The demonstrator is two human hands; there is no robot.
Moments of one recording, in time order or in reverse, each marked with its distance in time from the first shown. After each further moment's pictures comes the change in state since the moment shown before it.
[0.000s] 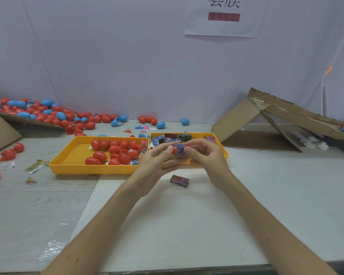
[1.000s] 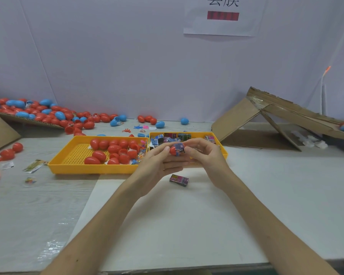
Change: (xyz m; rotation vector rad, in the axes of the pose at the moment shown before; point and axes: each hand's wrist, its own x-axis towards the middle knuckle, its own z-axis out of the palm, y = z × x) left_hand 0.001 -0.001 0.000 0.025 -0.039 -0.029; right_hand 0.003 0.001 -0.003 -0.023 -0.025 0.061
